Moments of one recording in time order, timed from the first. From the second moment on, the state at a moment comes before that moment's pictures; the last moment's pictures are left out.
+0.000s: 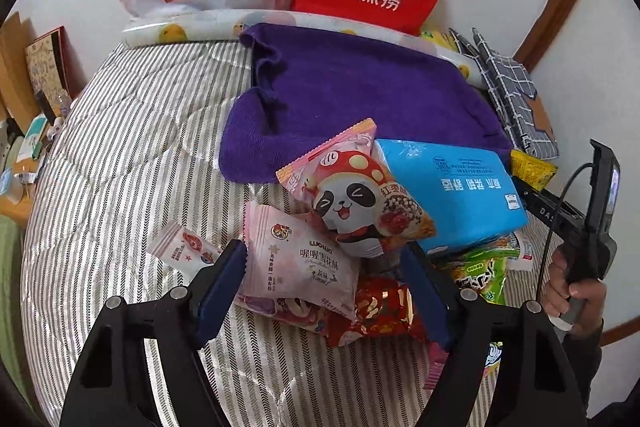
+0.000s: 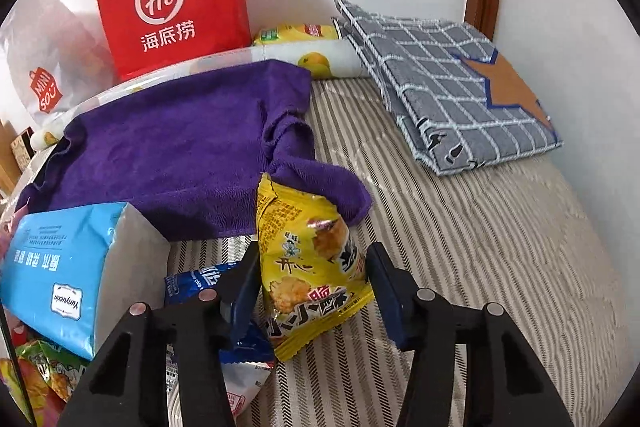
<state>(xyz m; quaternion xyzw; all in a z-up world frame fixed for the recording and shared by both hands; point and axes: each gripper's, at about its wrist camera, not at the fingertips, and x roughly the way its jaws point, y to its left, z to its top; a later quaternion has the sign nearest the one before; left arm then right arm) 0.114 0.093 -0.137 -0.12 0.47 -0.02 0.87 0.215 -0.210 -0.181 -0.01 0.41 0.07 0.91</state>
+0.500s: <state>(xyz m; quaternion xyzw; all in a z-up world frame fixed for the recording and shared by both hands) 0.119 0.087 -0.166 -0.08 0.49 0.00 0.87 0.177 -0.220 -0.155 0.02 0.39 0.08 0.92</state>
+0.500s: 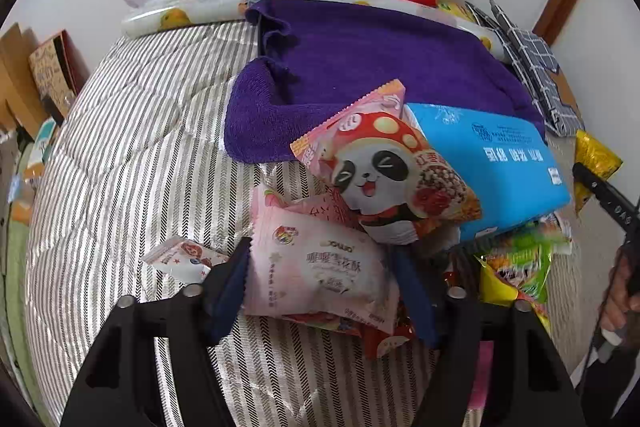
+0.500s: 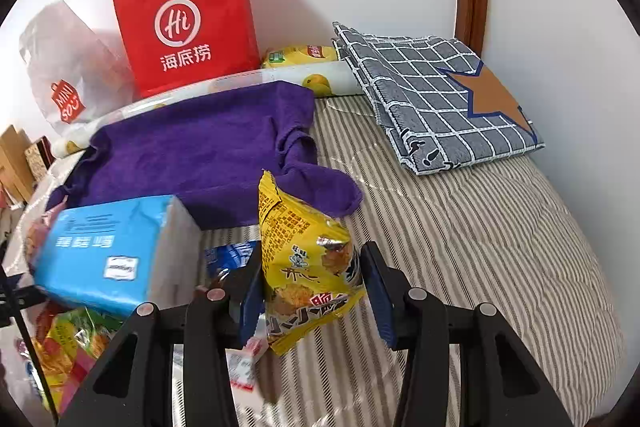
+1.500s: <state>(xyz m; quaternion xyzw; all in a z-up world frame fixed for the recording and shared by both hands) 0.069 0.094 -0.152 -0.12 0.45 -0.06 0.88 0.120 -0.201 -0.131 0.01 0.39 0.09 0.92</state>
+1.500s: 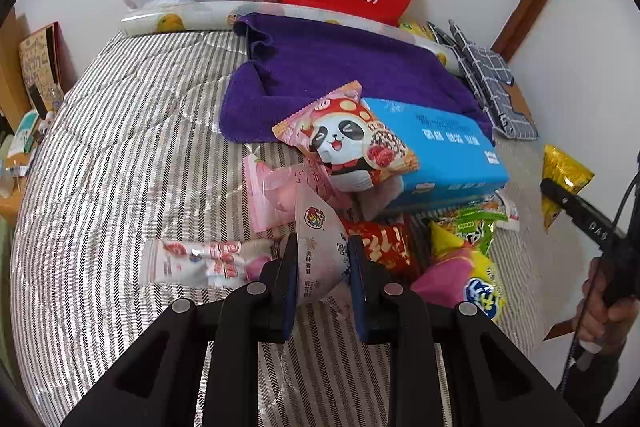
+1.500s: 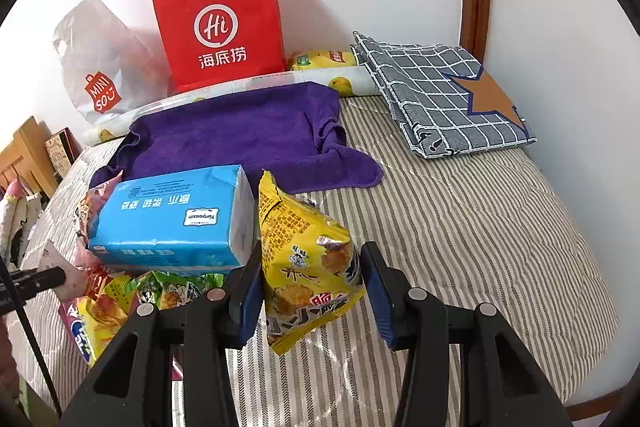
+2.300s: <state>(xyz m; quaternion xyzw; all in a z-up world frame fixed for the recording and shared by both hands) 0.066 0.088 -0.135 -0.12 0.44 -0.07 0.89 0.109 -0.192 -0.120 0.01 0.38 0.12 0.92</state>
